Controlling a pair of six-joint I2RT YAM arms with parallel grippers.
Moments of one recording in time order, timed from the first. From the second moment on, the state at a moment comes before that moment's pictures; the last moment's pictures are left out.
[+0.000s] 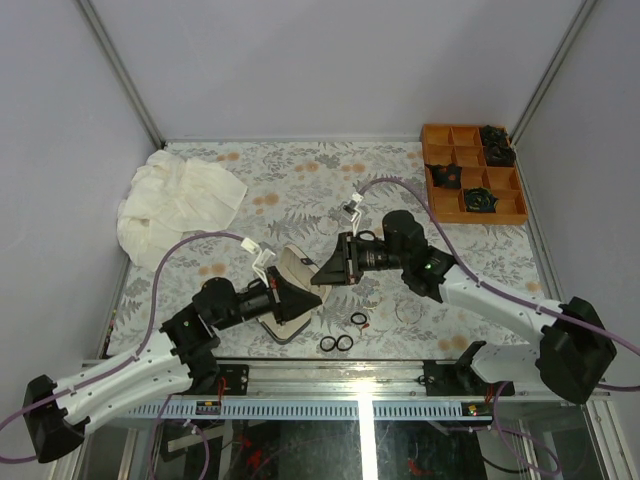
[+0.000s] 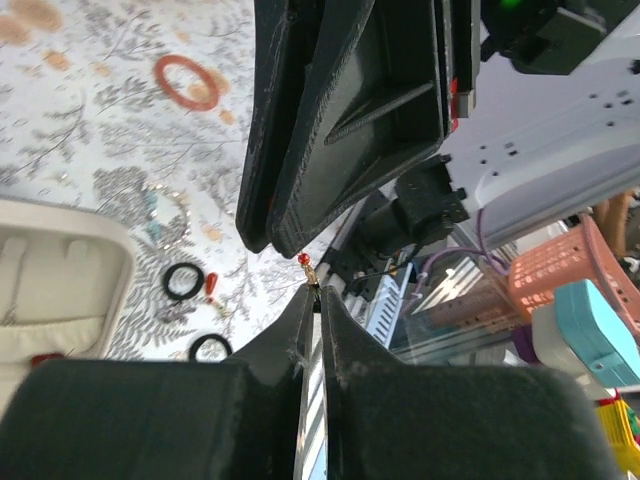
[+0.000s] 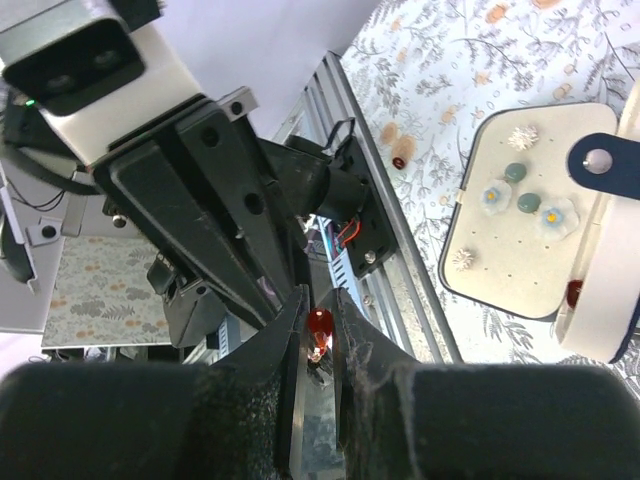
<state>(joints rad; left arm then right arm) -0.93 0.58 0.35 0.21 0.26 -0.68 0.78 1.23 0.79 0.19 -0.72 0.79</state>
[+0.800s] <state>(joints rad) -0.93 0.49 0.46 -0.40 -0.18 -0.83 0.86 1.77 1.06 0.32 -0.72 0.78</state>
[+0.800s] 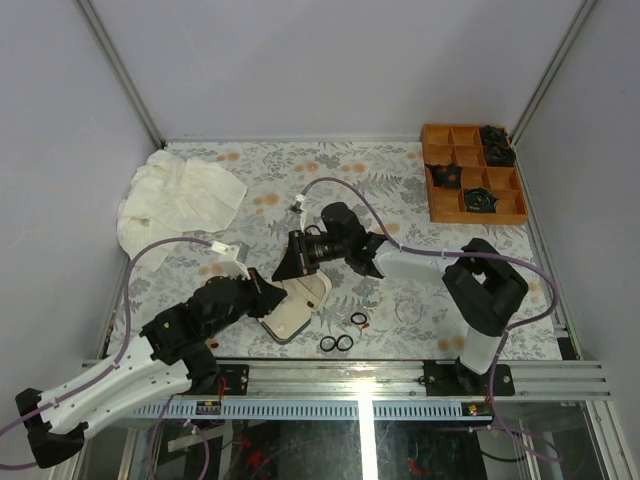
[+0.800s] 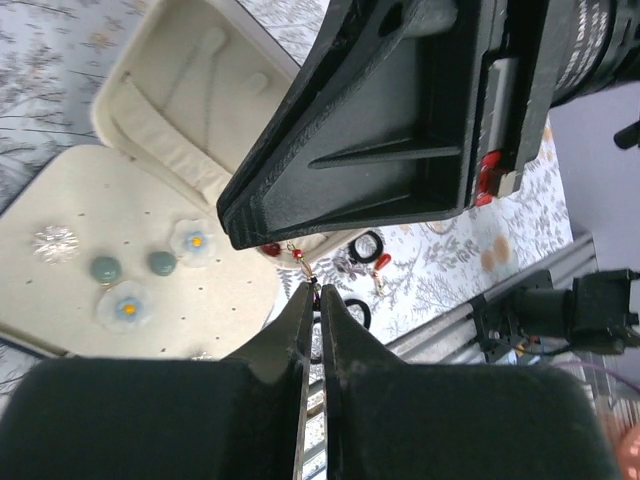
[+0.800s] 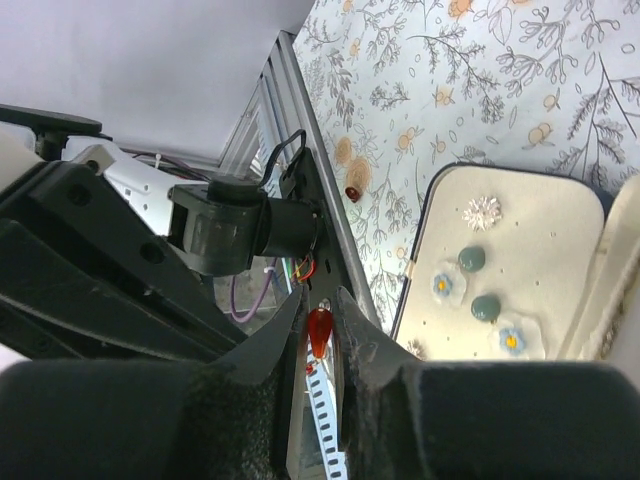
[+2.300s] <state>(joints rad) -0.58 0.76 0.54 -0.53 -0.07 -0.86 0.88 1.92 1.36 0.06 -0.58 0.56</state>
